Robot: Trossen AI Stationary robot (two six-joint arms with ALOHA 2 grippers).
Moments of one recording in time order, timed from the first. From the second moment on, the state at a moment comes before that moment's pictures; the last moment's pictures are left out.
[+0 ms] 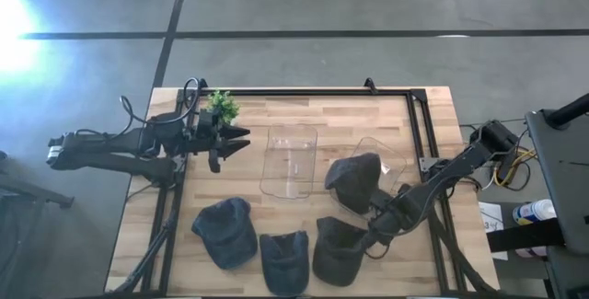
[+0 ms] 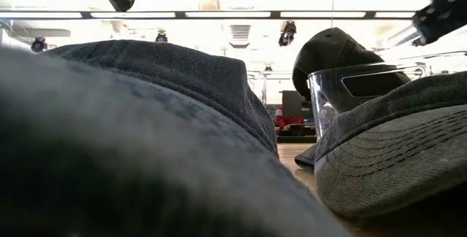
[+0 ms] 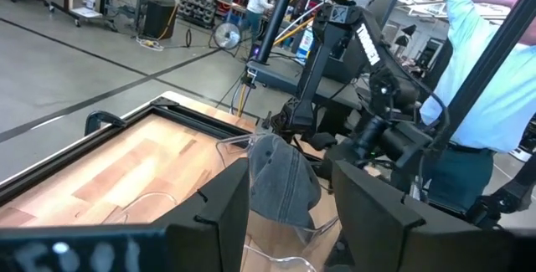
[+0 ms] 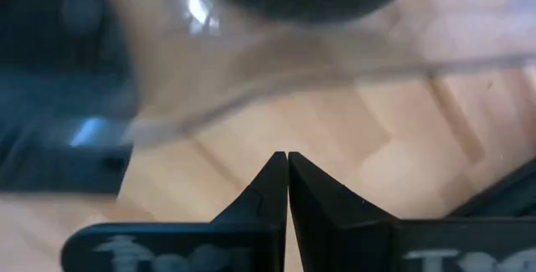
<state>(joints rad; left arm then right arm) 0.05 0.68 0.67 0.01 -0.07 -0.34 0.62 1.49 0.95 -1.07 0.00 1.36</state>
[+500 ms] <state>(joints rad) 0.05 0.68 0.67 0.01 -0.07 -0.34 0.38 1.39 0.89 -1.03 0.14 1.09</state>
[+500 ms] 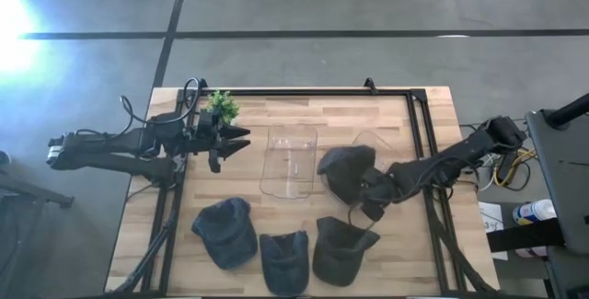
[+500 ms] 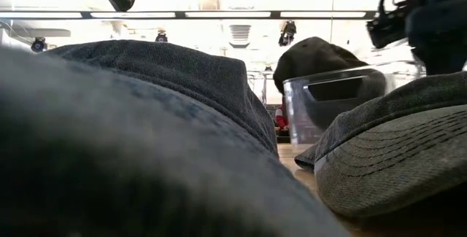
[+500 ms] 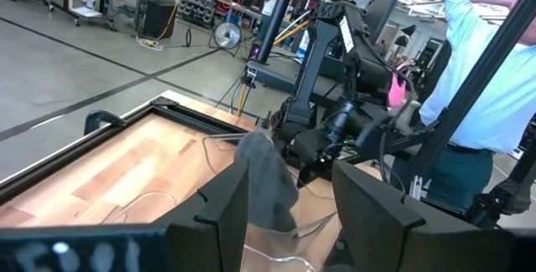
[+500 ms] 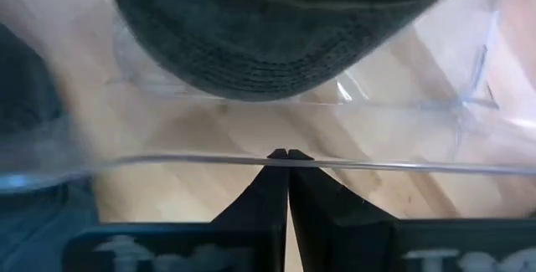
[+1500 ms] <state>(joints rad) 0.05 0.68 0.67 0.01 -0.07 -0.32 0.18 1.39 0.88 -1.30 0.30 1.12</state>
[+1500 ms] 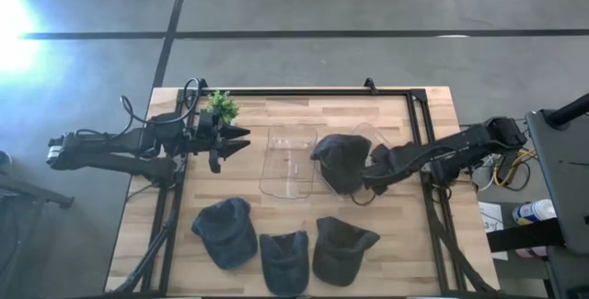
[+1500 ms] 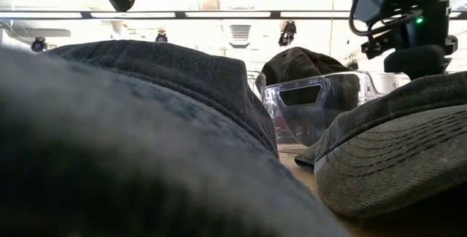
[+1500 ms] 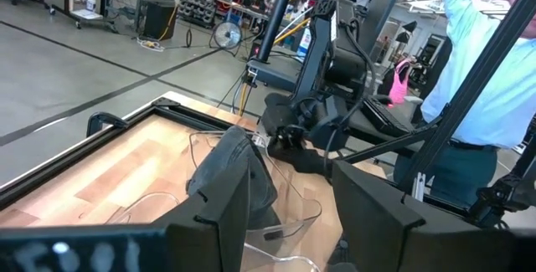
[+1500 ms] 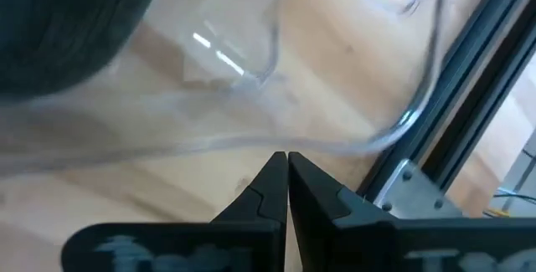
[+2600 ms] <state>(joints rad) 0.05 0.68 0.67 0.01 -0.09 -0.34 0.37 1.28 1.11 -1.32 0.04 1.06</state>
